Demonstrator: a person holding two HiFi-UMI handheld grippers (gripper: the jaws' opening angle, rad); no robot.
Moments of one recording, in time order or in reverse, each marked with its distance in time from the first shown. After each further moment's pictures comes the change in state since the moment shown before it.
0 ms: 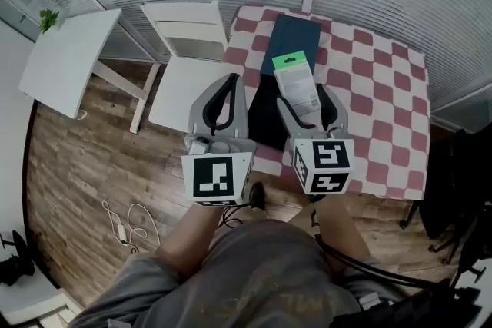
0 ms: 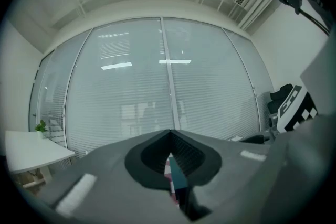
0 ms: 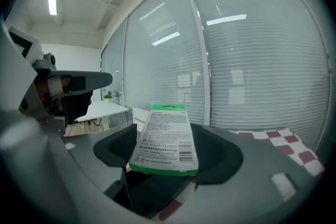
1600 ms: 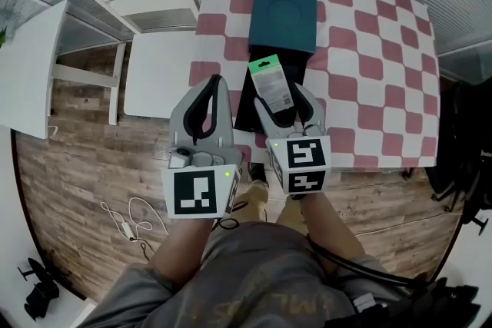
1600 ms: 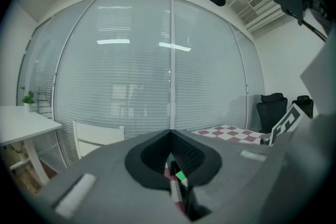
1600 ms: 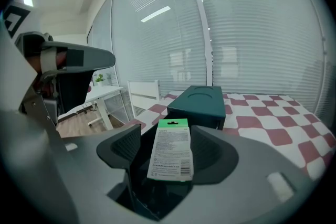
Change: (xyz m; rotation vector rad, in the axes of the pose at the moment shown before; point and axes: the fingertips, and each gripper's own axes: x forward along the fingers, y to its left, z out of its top) left arm 0.015 0.022 -0.106 -0.121 0.176 -0.121; right arm 0.055 0.040 -0.118 0.084 0.242 -0.058
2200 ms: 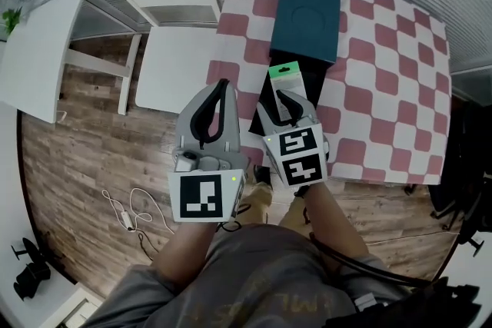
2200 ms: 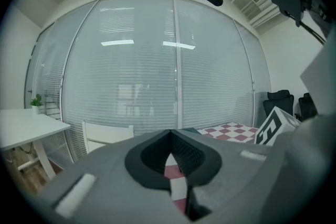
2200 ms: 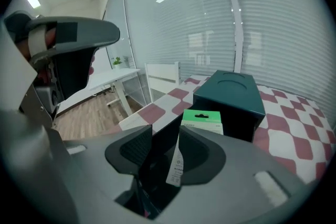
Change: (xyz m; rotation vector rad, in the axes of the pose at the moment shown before) left arm -0.009 0.019 -0.001 0.004 0.015 0.064; right arm 0.031 0.043 -0.017 -0.103 0.206 0.186
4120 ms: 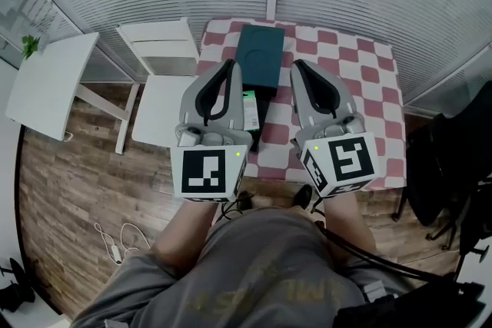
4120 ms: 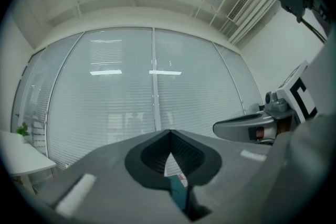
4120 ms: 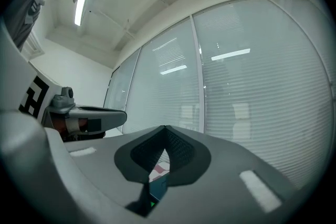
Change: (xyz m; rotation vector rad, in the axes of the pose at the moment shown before) left arm -0.015 -0.118 0.158 0.115 -0.287 -0.067; right arm -0.270 -0.083 0.166 -0.176 -0.775 -0.147
